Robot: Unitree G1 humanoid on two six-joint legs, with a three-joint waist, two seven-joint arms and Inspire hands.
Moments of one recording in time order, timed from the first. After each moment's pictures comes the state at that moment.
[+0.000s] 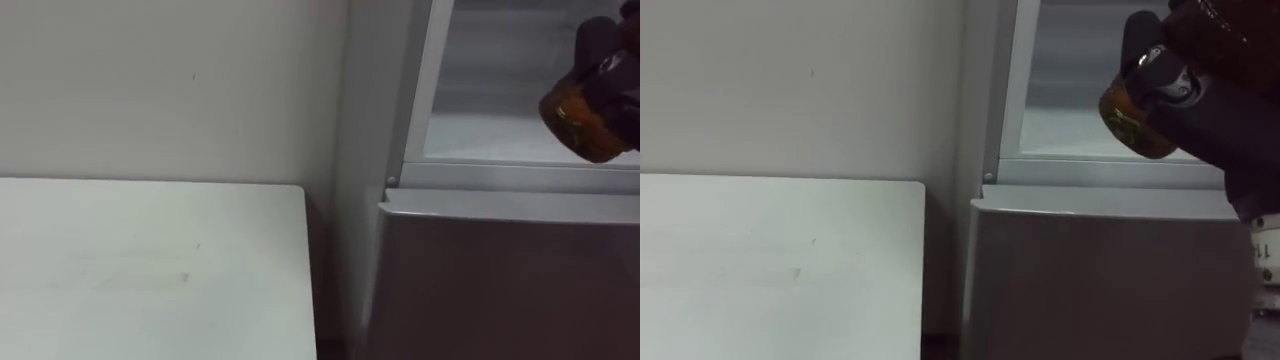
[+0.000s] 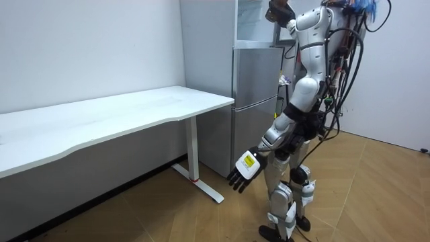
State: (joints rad) left arm 0.34 0.23 0.09 0.85 0.17 0.00 0.15; right arm -0.21 -0.53 -0.24 -0.41 0.46 -0.01 -0.23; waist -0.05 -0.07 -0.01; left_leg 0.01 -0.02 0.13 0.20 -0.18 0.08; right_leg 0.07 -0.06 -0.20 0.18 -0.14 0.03
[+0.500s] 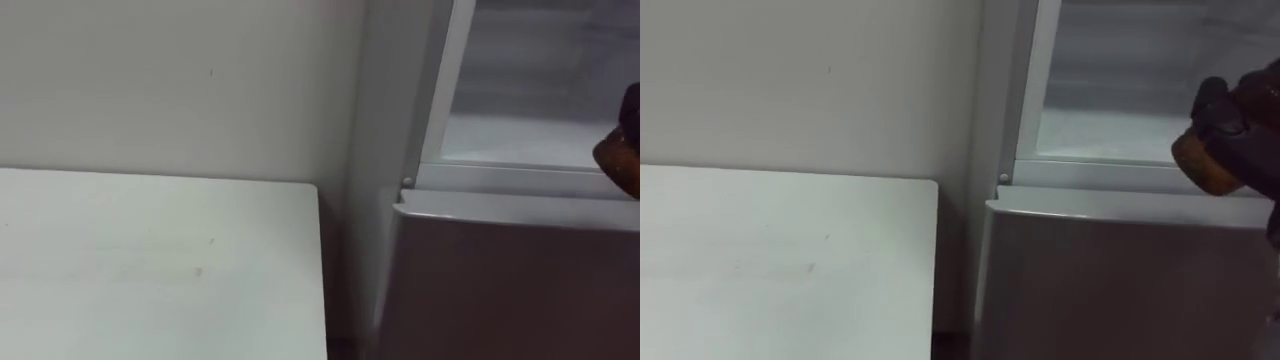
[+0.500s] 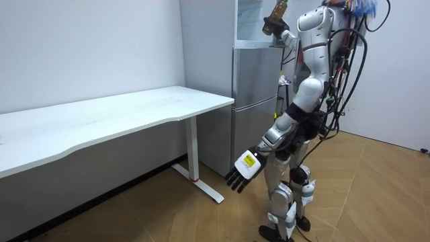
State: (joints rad) left arm 0.34 0.22 0.13 0.79 0.17 0.02 0.15; right arm -0.32 -0.54 -0.29 -0.03 0.46 0.03 -0.44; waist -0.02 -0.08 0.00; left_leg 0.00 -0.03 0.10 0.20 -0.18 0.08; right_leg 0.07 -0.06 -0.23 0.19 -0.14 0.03
